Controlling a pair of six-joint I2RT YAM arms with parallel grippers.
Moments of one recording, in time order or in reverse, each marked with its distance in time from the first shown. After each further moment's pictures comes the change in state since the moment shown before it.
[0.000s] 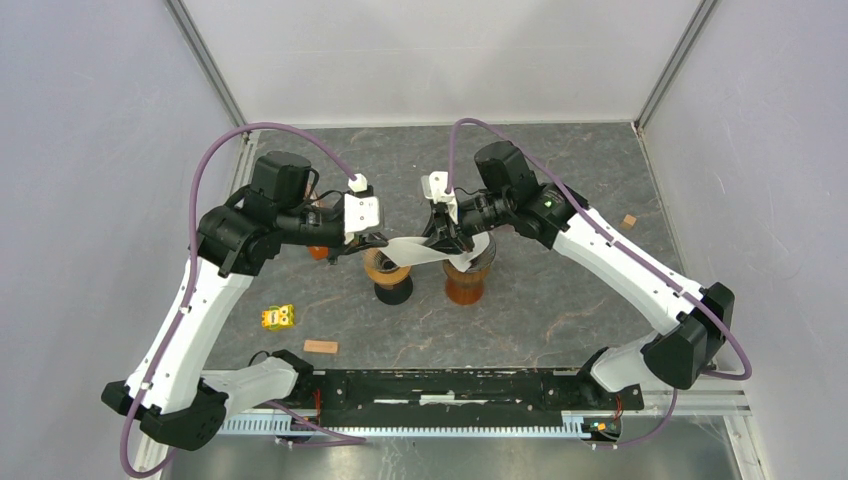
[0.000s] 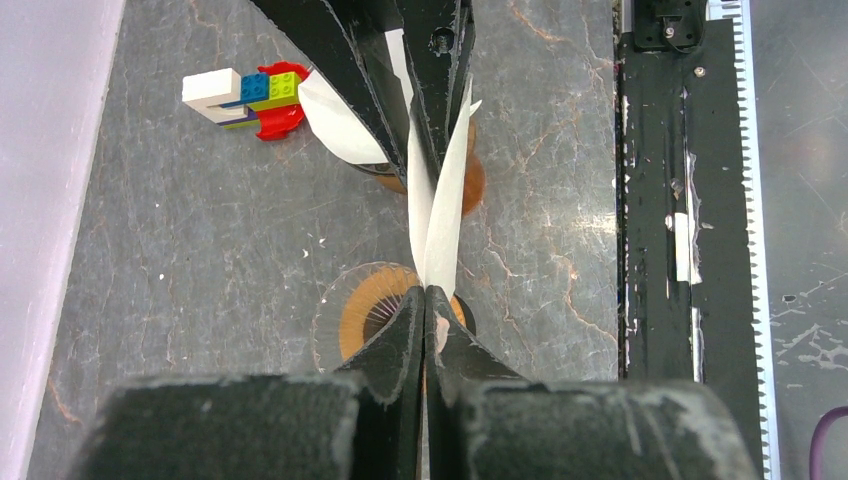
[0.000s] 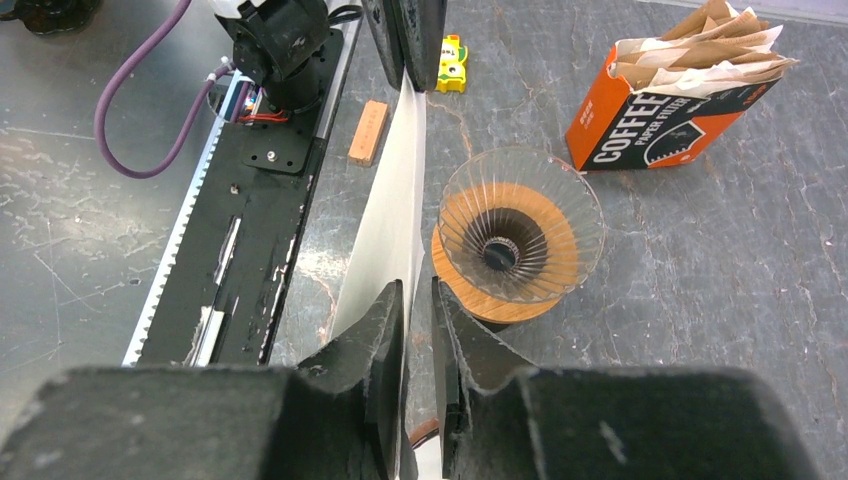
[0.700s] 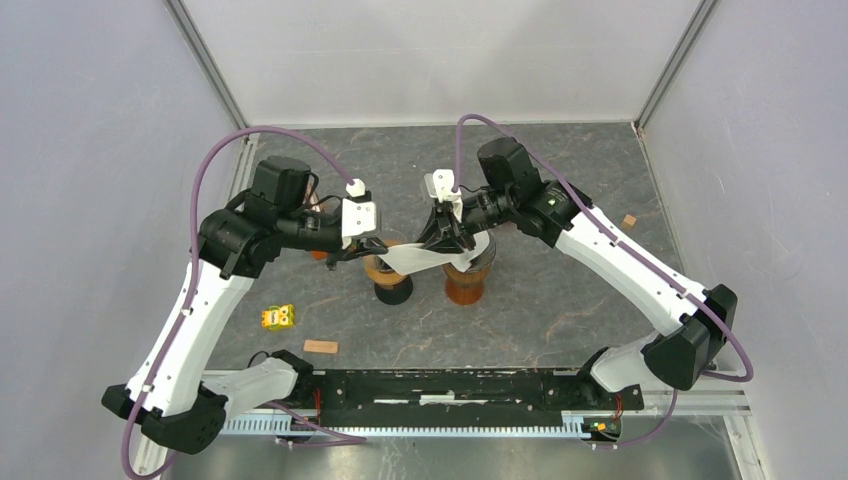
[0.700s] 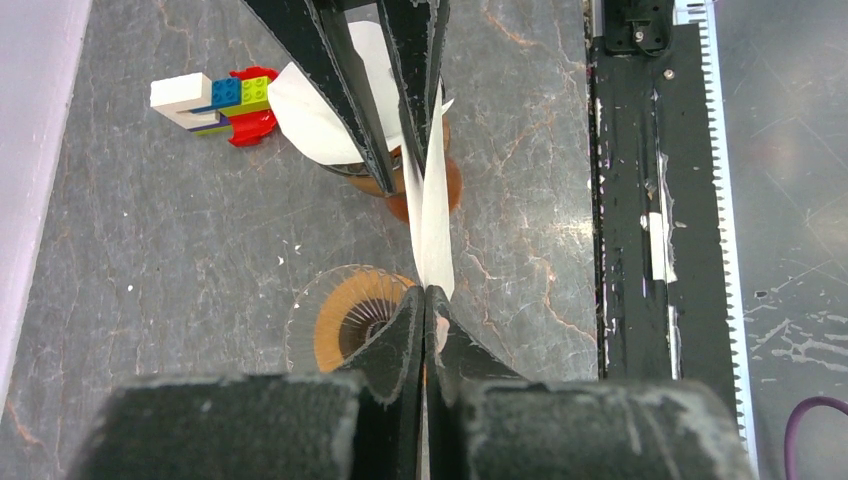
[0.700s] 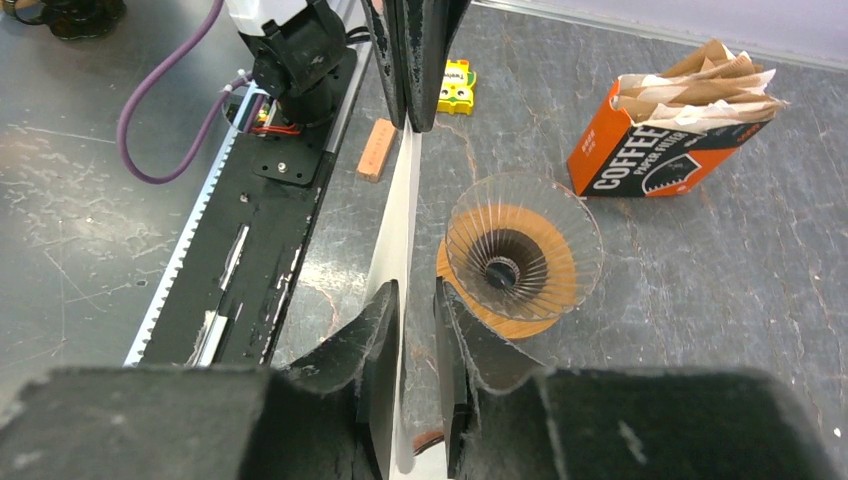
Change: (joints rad) left arm 0.014 -0.013 -0.035 -0.008 0.045 0.011; right arm -0.008 -0.004 0.019 -0.003 -0.045 -0.020
